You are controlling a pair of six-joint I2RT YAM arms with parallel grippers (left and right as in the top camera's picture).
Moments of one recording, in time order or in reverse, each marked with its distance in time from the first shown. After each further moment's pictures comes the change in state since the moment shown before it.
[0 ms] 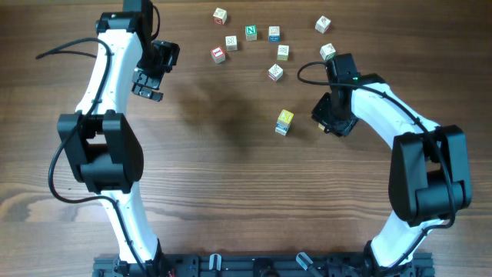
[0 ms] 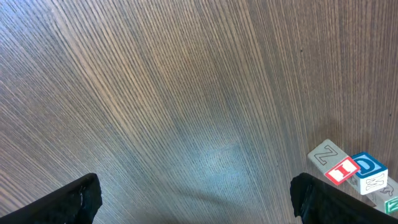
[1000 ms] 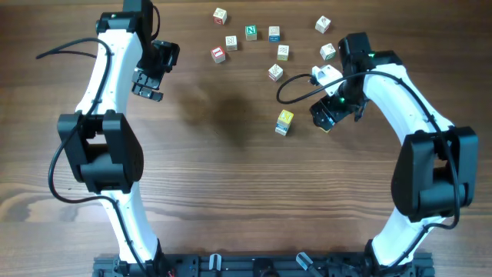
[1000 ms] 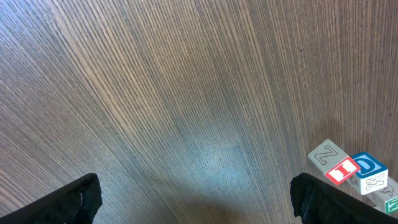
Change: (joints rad) left arm 0.000 0.000 0.000 0.000 0.000 0.000; right arm -0.051 0.023 0.209 -0.237 -0.078 -1.338
